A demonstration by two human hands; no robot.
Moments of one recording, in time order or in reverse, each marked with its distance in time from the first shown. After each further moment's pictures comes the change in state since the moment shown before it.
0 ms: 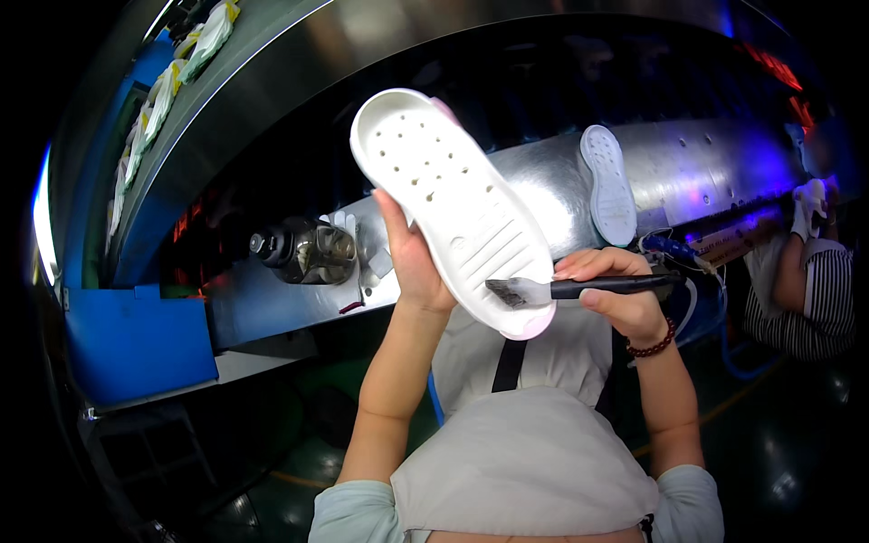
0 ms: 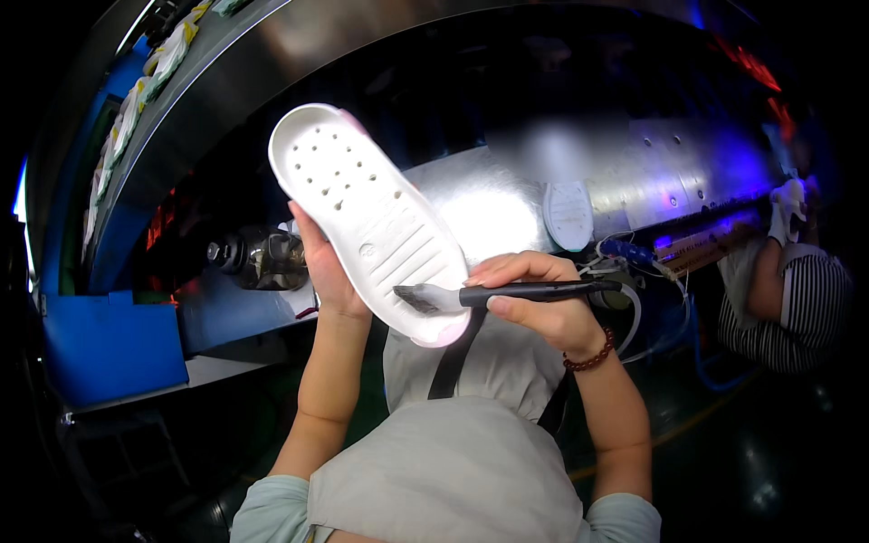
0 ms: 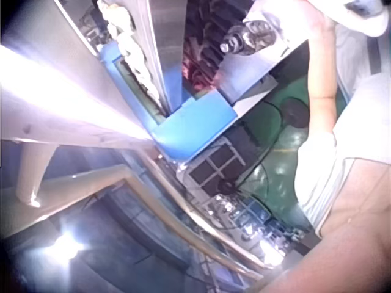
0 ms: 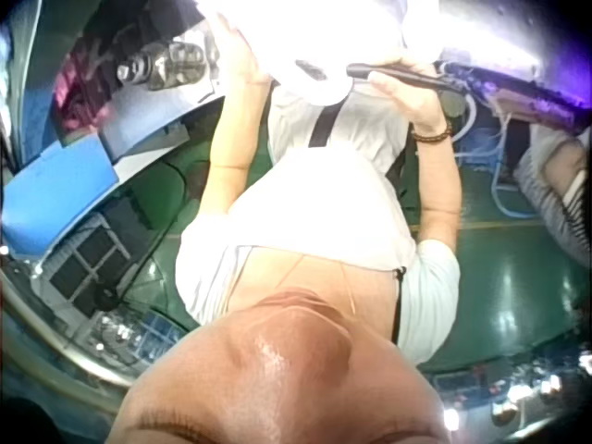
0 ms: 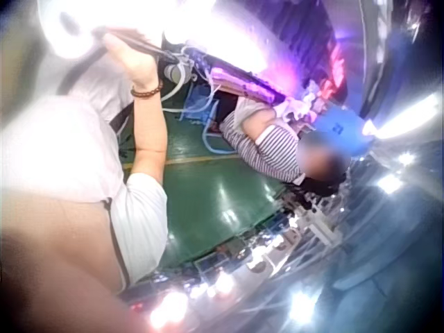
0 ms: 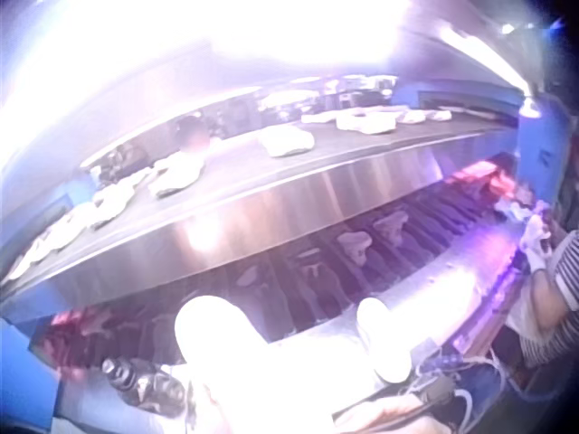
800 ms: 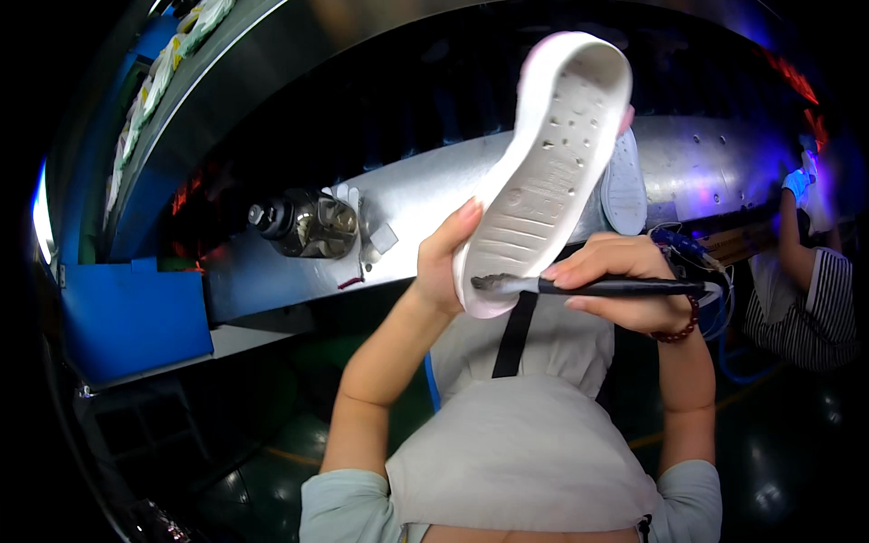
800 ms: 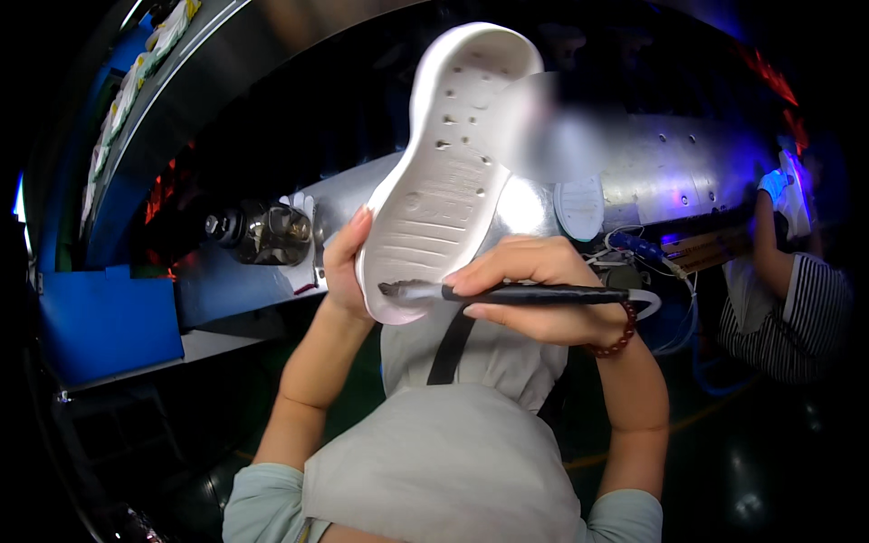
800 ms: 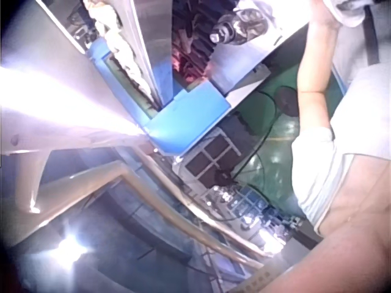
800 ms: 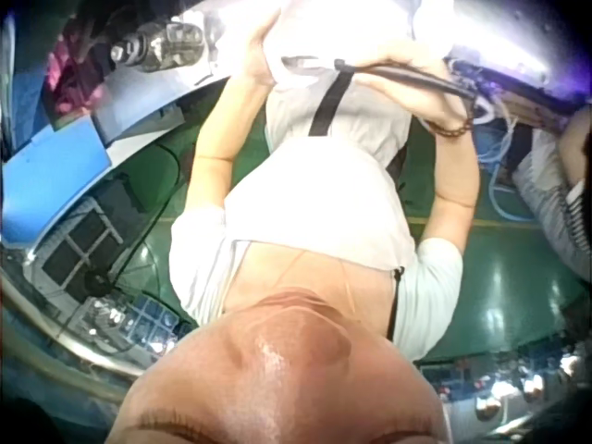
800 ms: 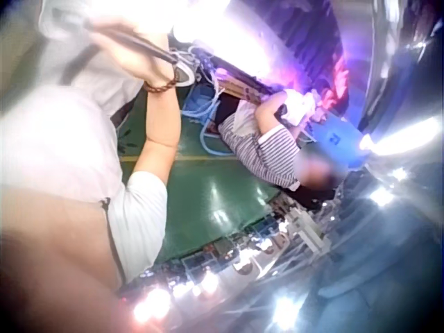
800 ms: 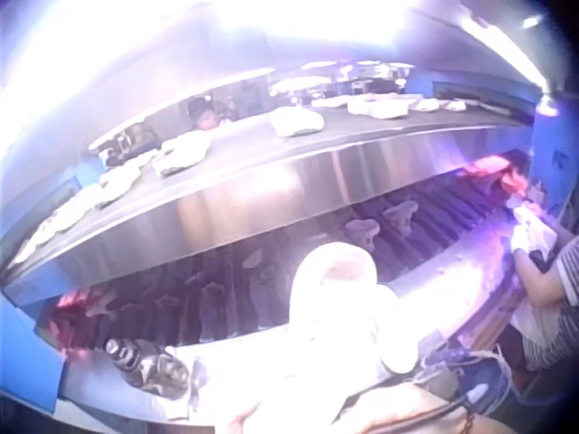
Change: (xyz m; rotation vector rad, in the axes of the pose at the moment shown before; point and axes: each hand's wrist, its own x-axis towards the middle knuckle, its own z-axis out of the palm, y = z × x) left_hand -0.019 -0.007 0.009 0.135 -0.028 -0.227; right_hand 0.029 -0.034 0.012 -0.611 -0.301 -0.104
